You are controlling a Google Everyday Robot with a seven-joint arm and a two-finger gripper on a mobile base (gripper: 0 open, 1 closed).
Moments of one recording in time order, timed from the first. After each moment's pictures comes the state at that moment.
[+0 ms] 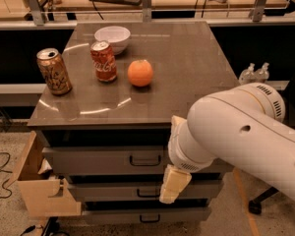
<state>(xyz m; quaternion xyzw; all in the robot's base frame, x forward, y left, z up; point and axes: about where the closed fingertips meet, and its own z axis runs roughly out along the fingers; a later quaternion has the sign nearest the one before) 0.420 -0.057 0.774 -0.63 0.75 -0.01 0.21</state>
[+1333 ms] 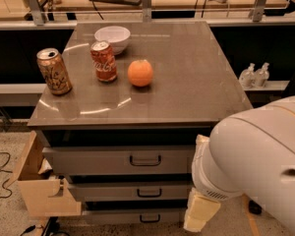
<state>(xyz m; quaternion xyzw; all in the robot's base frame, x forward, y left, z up) 0.359 -0.107 0.793 -0.60 0.78 -0.06 0.16</state>
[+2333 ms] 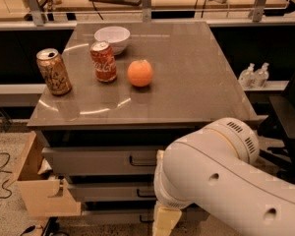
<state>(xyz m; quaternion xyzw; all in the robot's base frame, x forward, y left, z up) 0.357 -0.034 0.733 -0.67 0.73 -0.01 0.16</state>
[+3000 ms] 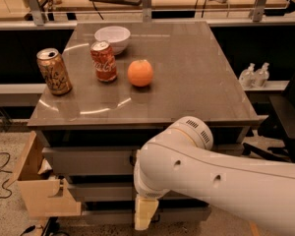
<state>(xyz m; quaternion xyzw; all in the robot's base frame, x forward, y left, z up) 0.390 0.017 0.687 -0.70 0.69 0.02 0.17</state>
